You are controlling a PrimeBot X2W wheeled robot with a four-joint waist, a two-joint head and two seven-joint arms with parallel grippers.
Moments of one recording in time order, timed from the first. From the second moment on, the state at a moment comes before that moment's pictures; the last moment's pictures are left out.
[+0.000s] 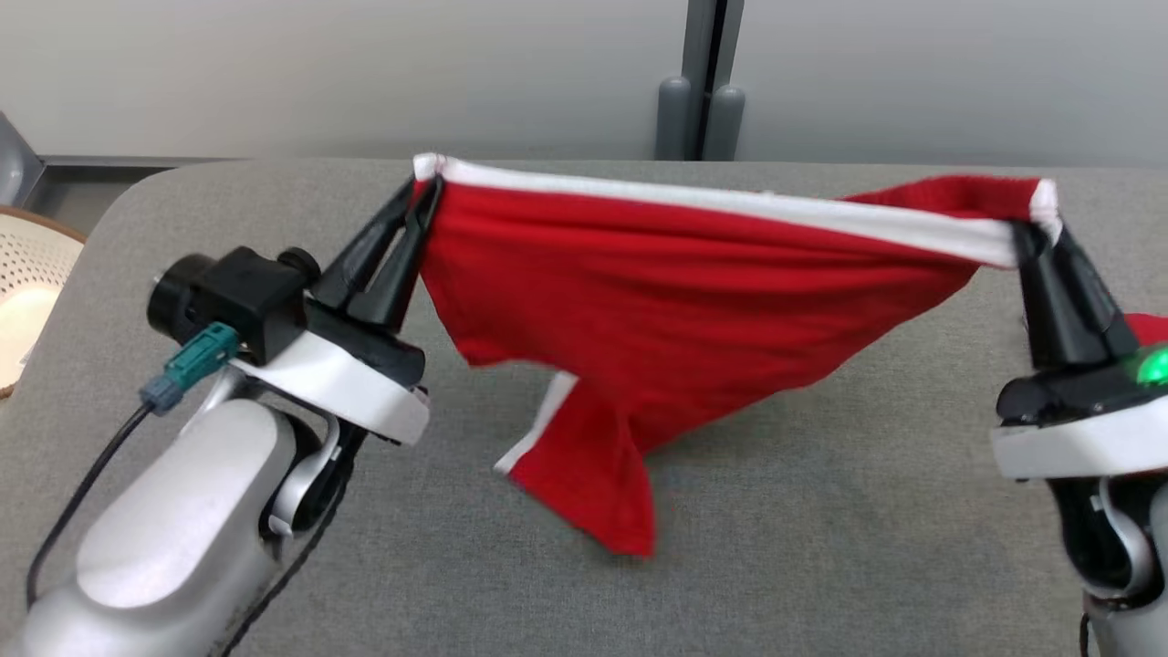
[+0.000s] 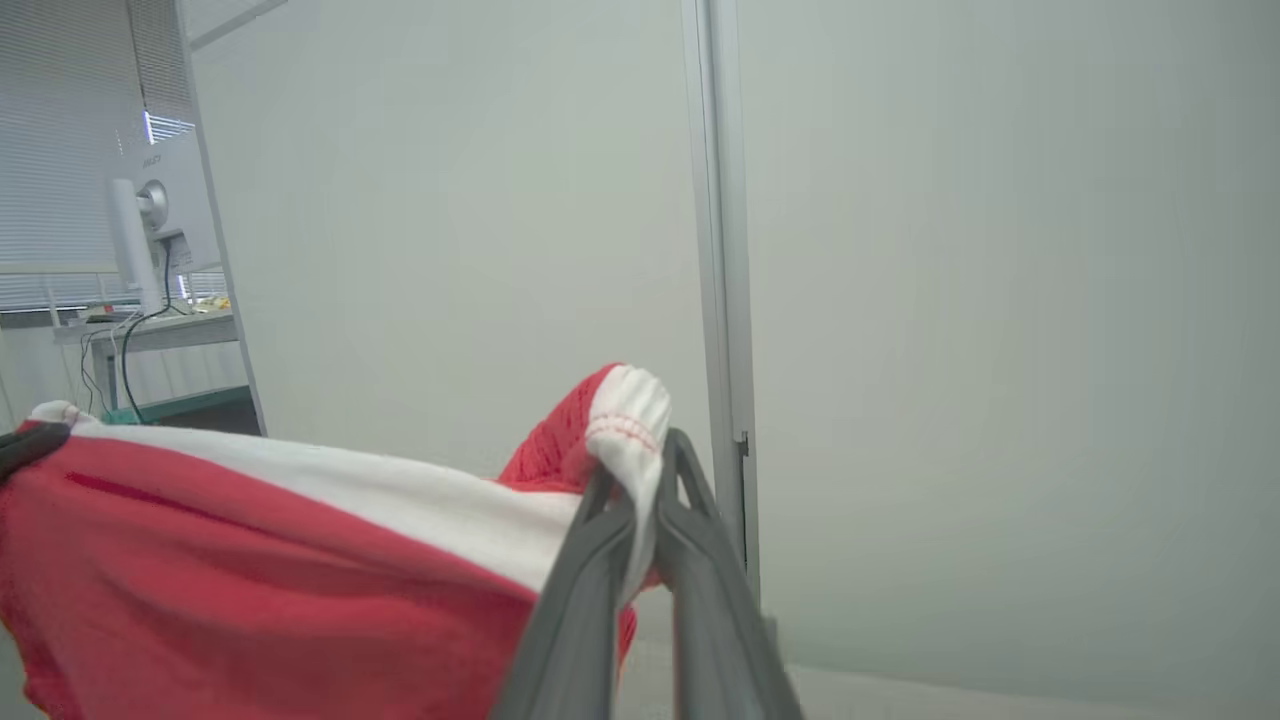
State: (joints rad) left arm -0.61 0.43 -0.70 0.16 -0.66 0.07 -0.23; right arm -0.25 -0.27 0.12 -0.05 0.40 0.13 -0.07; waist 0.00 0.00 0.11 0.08
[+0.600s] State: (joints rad) left arm -0.78 0.48 -0.63 0.01 -0.63 0.11 -0.17; right arm -0.48 -0.15 0.00 -0.17 0.37 0.13 0.10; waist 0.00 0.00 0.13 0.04
